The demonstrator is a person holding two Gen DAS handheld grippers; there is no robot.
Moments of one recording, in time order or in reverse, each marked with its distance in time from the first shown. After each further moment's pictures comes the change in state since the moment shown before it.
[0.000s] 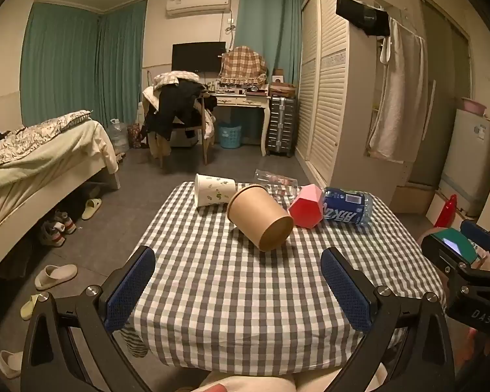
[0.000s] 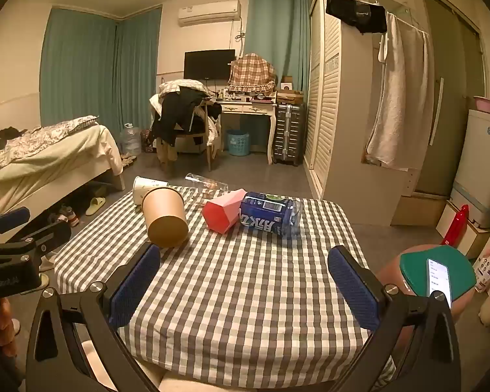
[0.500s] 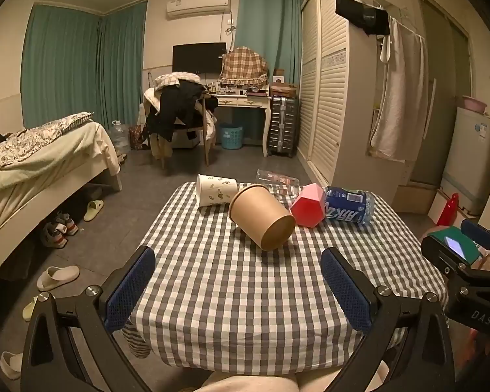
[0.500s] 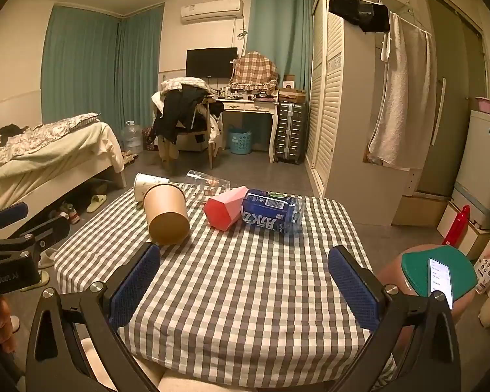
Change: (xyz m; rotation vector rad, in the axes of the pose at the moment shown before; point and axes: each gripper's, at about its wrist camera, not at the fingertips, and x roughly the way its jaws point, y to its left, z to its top) left arm 0.003 0.003 -0.003 0.003 -0.002 0.001; right arm 0.001 0.001 -0.005 -0.008 0.008 0.000
